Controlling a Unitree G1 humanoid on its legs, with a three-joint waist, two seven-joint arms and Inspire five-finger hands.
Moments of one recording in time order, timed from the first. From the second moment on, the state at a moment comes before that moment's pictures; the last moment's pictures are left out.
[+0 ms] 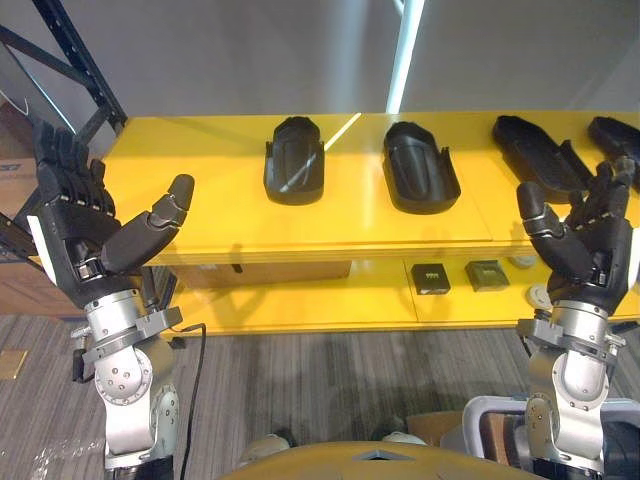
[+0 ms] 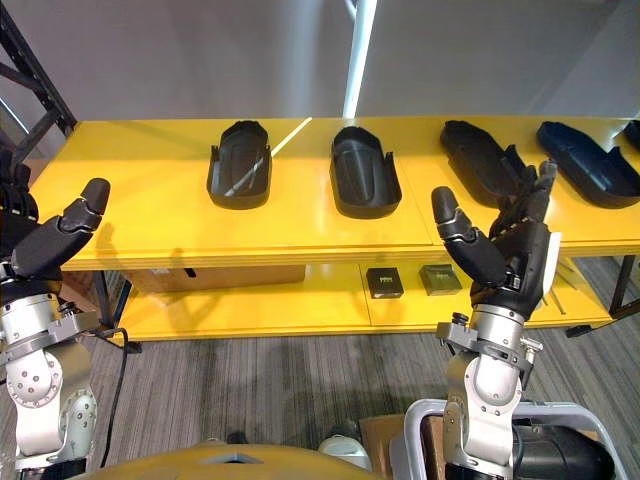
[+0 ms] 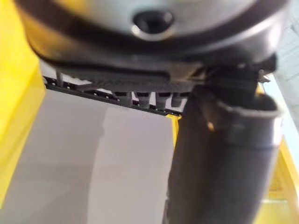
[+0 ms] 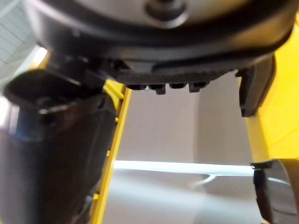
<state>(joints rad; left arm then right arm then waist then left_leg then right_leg) 0.24 0.15 0.23 -0.38 -0.30 -0.40 0.27 0.21 -0.21 -0.25 -0.29 0.21 -0.29 -0.13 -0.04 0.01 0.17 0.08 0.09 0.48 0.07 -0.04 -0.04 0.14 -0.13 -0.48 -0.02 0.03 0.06</state>
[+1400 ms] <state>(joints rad) 0.21 0.21 0.15 -0.43 -0.30 -0.39 0.33 -0.18 -0.43 -0.17 0.24 -0.23 -0.19 -0.44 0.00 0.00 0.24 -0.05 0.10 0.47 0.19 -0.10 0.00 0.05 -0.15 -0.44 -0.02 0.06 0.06</state>
